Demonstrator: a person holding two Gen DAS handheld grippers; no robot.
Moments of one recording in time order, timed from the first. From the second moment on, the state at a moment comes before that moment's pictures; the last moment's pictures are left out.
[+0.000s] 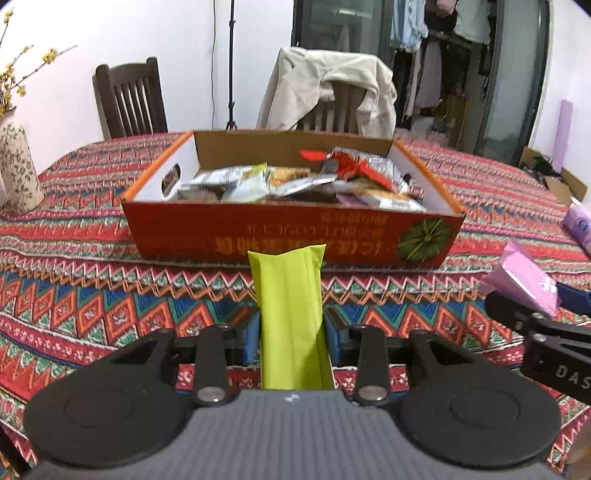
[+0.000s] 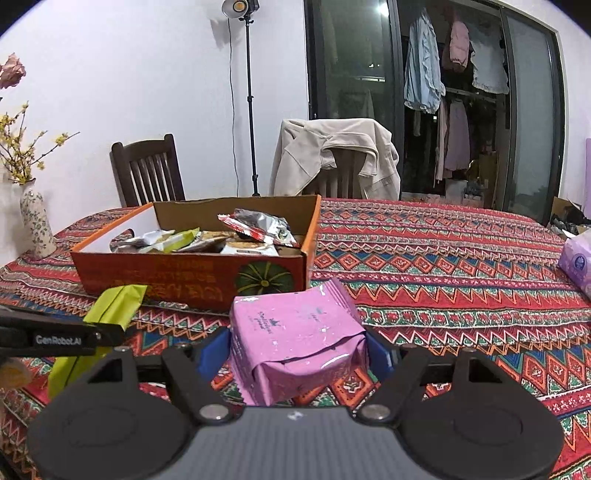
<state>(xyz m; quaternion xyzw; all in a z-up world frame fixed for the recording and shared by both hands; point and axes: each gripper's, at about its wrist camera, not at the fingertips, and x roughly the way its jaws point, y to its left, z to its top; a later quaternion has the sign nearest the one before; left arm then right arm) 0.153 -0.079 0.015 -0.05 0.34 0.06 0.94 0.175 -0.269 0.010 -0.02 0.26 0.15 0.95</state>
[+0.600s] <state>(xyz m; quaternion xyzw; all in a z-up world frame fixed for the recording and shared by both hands) 0.152 -0.047 0.073 -0.06 0.27 0.03 0.96 0.173 -0.234 0.047 -0.01 0.23 0.15 0.96</state>
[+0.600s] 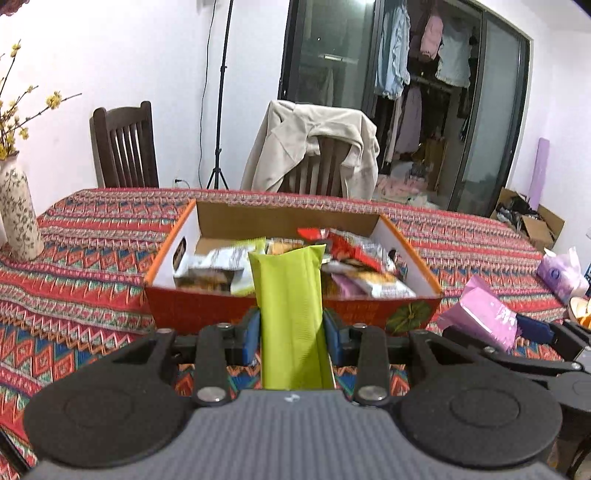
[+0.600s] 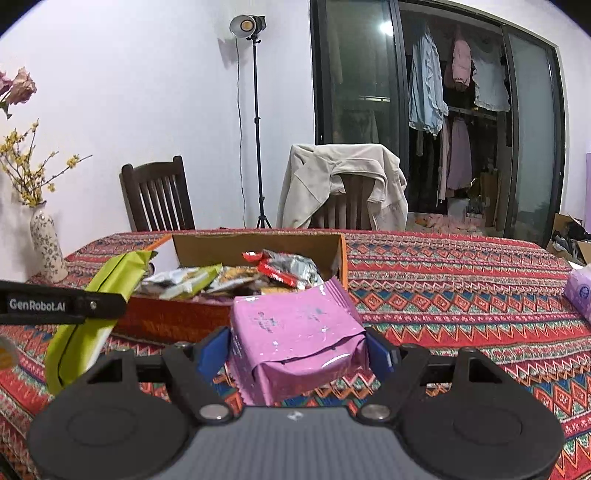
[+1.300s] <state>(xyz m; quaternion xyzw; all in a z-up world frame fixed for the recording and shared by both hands) 0.233 -0.006 0.097 -0.11 0.24 0.03 0.96 0.262 -0.184 0.069 0.00 0.23 0.15 0.96</state>
